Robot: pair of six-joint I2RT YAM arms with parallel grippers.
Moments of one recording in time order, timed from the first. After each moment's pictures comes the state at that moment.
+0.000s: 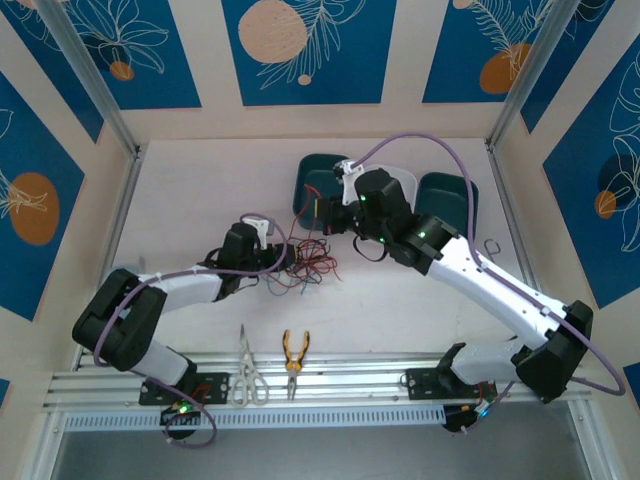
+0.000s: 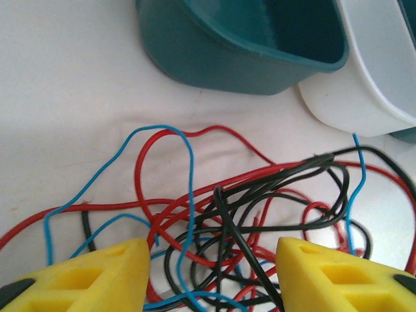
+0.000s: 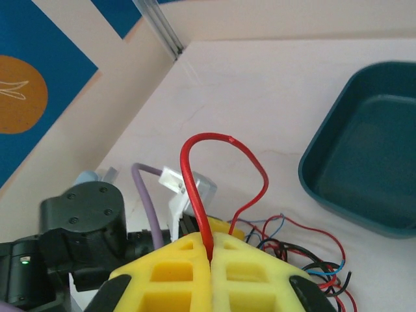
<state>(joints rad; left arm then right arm) -0.52 1.50 0.59 0.29 0.23 -0.55 0.80 1.27 1.27 -0.43 0.02 0.47</state>
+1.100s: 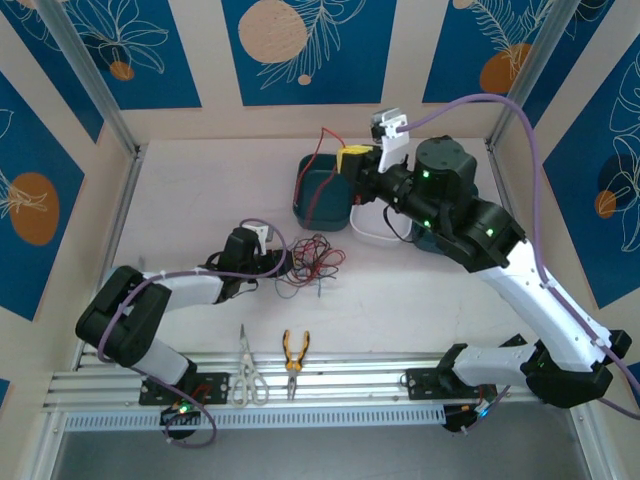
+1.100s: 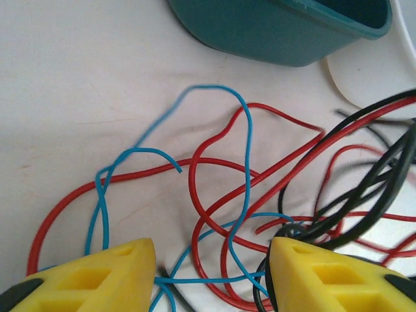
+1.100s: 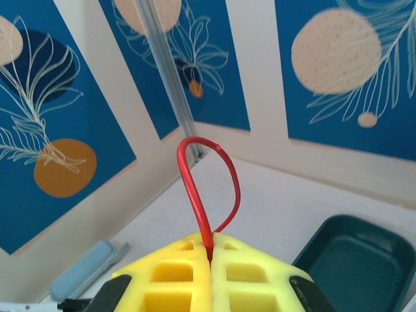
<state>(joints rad) -0.52 1.52 0.56 0.29 0.23 -0.57 0.81 1.20 1.65 -0.57 0.08 0.25</state>
